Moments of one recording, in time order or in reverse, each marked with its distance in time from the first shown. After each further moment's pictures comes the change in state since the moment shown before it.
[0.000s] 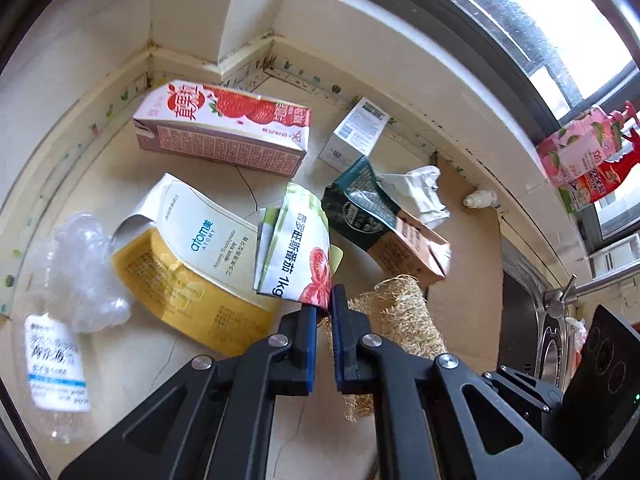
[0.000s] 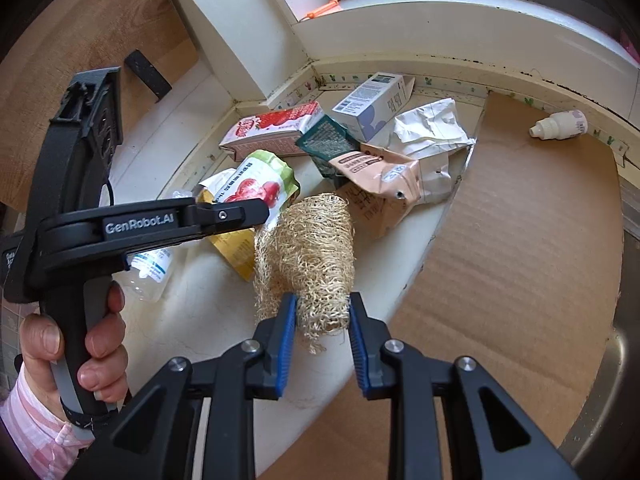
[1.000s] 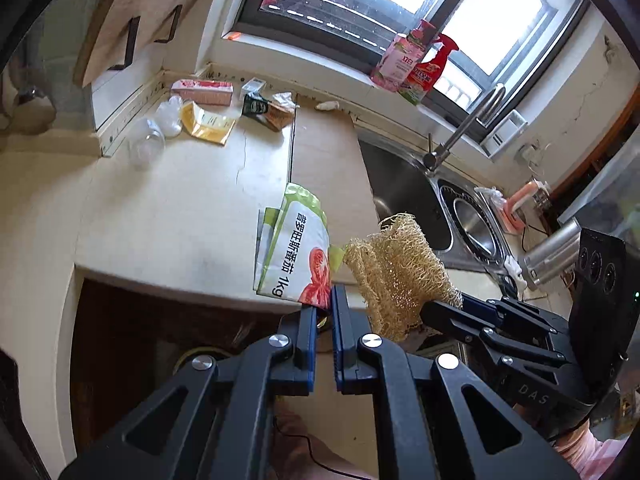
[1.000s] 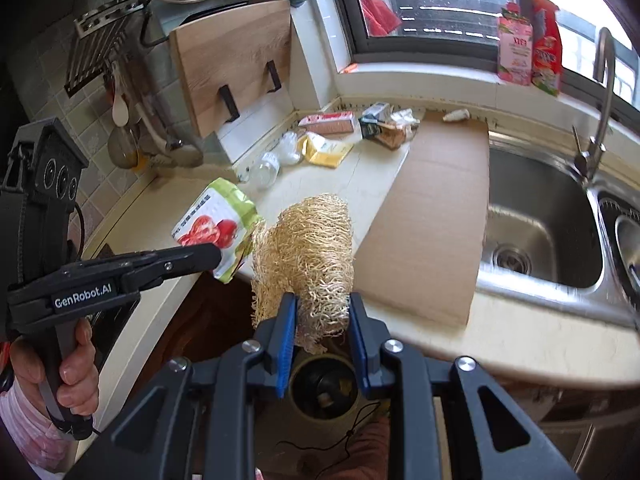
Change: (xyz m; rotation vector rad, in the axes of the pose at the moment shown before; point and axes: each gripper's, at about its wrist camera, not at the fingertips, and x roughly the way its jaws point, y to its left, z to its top) left arm -0.261 0.021 -0.322 0.287 -0.075 -0.189; right arm -0.184 0.179 -0.287 0.005 -0.216 -0.207
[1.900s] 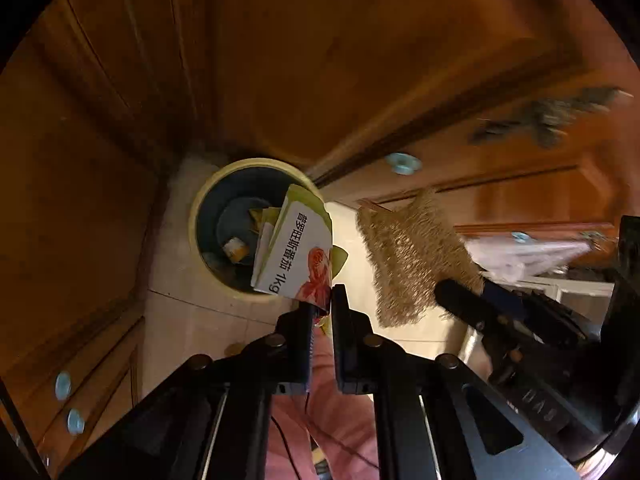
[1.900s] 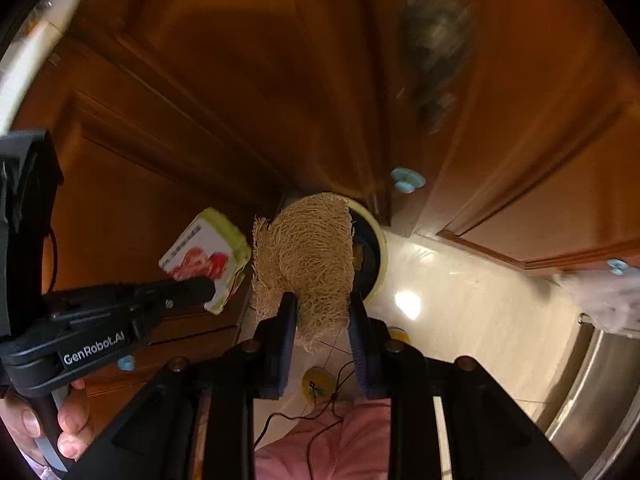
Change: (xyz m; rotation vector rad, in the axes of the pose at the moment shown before) left arm 0.259 0.210 -0.254 -0.309 0.471 0.184; right arm 0.307 -0.008 -0.227 0.115 0.495 -0.035
